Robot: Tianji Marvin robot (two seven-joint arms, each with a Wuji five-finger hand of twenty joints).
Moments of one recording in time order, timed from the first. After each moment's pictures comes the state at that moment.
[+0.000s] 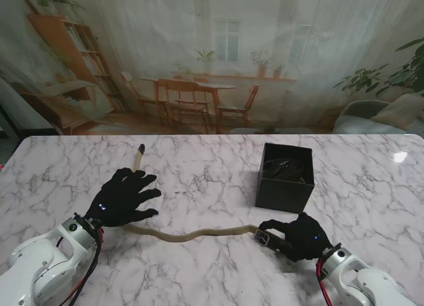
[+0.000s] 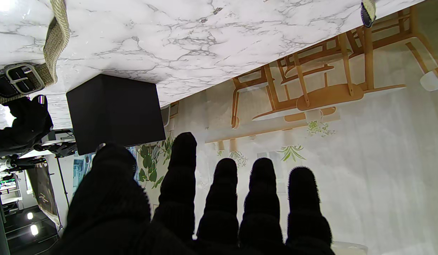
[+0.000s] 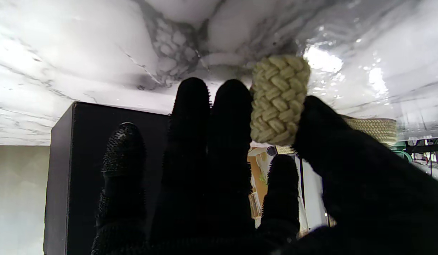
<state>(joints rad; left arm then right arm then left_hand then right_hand) 1.80 -1.02 -1.47 -1.76 1.35 -0.44 0.31 -1.80 -1.02 1.36 -1.49 -1.21 -0.38 -0.34 0.83 -0.06 -0.01 -0.01 0.64 0.03 0.28 0.49 0.54 0.13 0.13 0.29 0.44 0.18 0.19 0.41 0.08 0.20 0.70 0.53 0.51 -0.65 1.03 -0.18 0.27 -0.32 0.62 0.24 1.36 -0.03 0.65 0.53 1.17 -0.01 0.47 0.52 0.48 0.30 1.12 0.45</state>
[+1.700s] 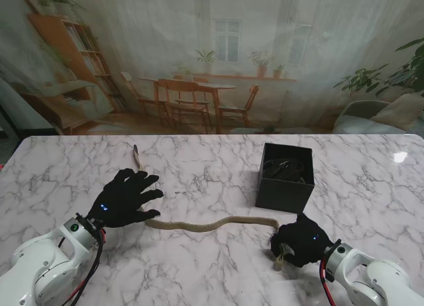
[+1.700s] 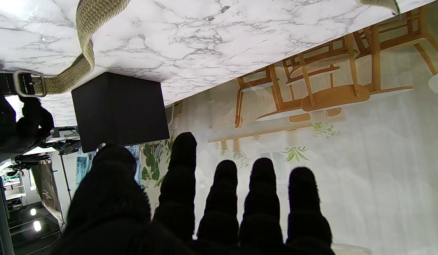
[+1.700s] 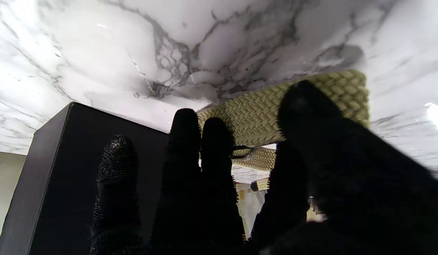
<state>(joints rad) 1.80 -1.02 -1.46 -1.76 1.34 -0.44 0.30 -1.86 -1.00 1.44 -1.65 -1.28 -0.47 -0.08 0.83 -0.06 -0.01 -0.01 0.64 0.03 0.28 0.49 0.52 0.13 0.12 0.29 0.44 0.18 0.19 0.42 0.08 0.20 0.70 0.53 0.60 -0.71 0.97 -0.25 0.72 -0.44 0.92 0.37 0.81 0.07 0.52 0.61 0.84 0.03 0.39 0.51 0.33 0.37 1.03 0.49</state>
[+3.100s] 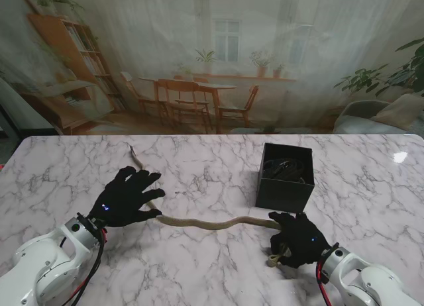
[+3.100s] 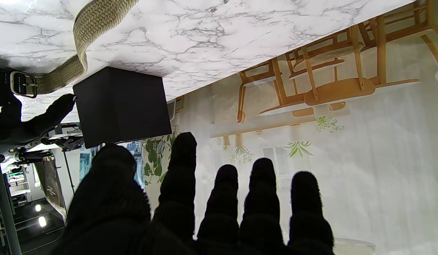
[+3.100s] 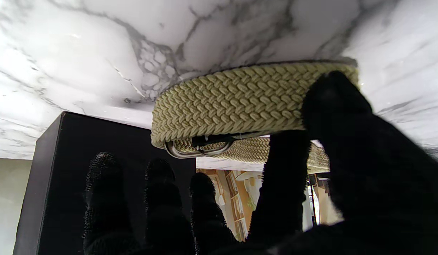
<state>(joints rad) 1.79 -1.02 -1.45 -1.76 1.35 -0.44 0.33 -1.85 -1.01 1.40 -1.60 -1.23 -0.41 -0.16 0.83 -0.06 -0.01 -0.01 0.64 0.03 0.28 0.49 0.47 0.14 0.12 0.29 0.44 0.18 0.19 0.42 0.05 0.23 0.67 0.53 0.53 -0.73 0.90 -0.27 0.86 -0.35 0.95 0.15 0.28 0.24 0.31 0.20 0.50 0.28 0.07 0.09 0.21 0.49 0.79 0.11</state>
